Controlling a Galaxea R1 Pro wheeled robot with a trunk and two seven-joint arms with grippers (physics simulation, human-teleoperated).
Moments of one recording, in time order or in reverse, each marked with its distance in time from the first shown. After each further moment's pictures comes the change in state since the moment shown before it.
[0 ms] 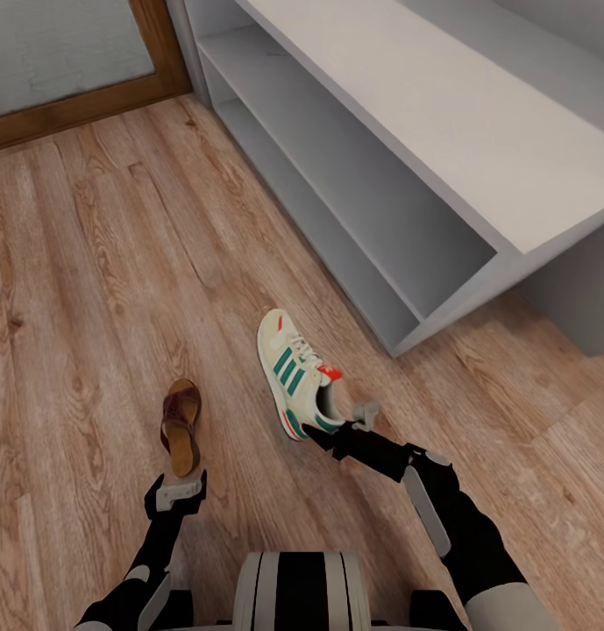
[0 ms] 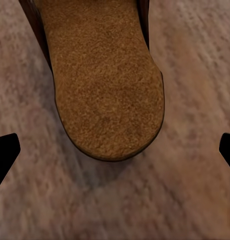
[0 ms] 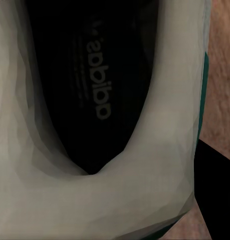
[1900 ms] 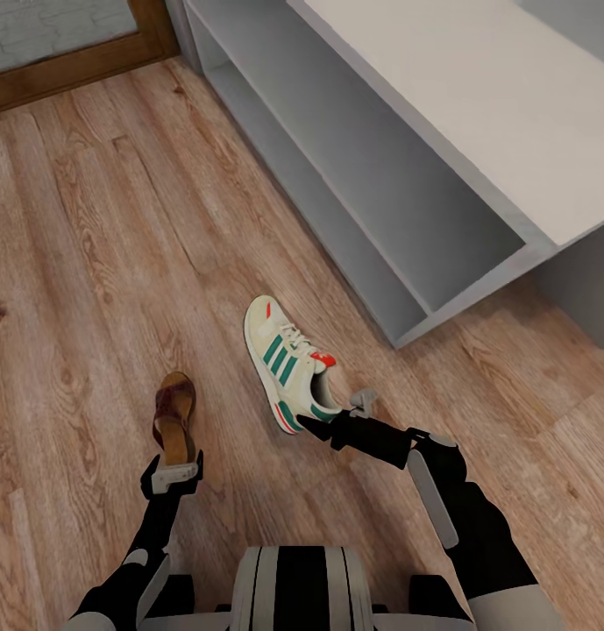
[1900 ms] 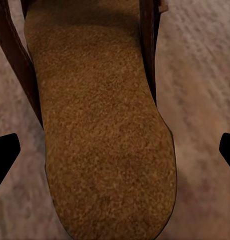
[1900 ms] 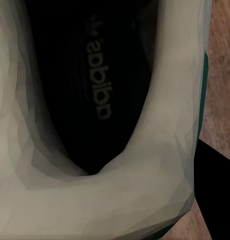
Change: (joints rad) left arm 0.000 0.004 0.006 -0.104 -0.001 -0.017 0.004; right arm 0.000 0.004 0.004 -0.189 0.000 0.212 0.001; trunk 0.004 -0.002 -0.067
